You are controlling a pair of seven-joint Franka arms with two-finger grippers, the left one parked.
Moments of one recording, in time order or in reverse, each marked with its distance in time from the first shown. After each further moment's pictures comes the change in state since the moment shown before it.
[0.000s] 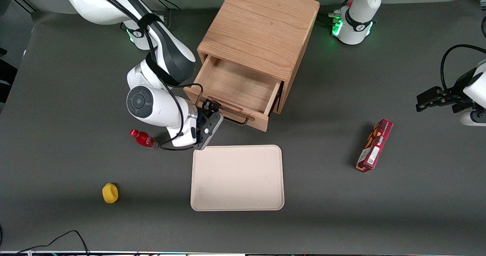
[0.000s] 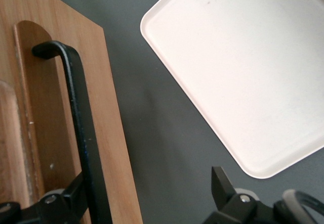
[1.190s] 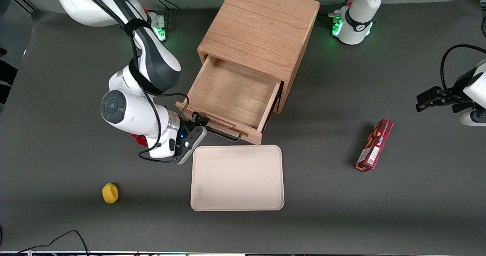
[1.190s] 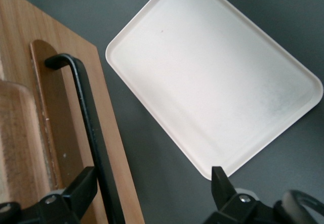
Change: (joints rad) arm 0.001 0.005 -0.086 0.059 0.025 0.045 0.000
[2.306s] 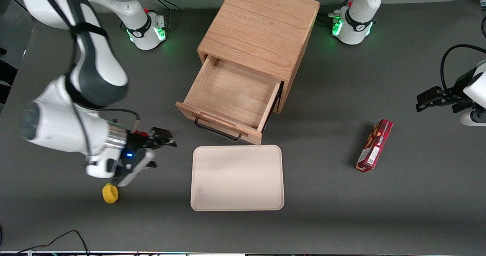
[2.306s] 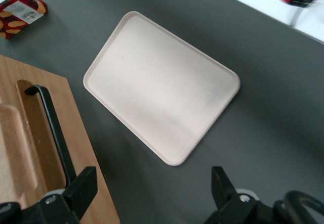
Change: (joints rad) arm -0.153 -0.045 -0.096 0.164 0.087 -0.201 0.021
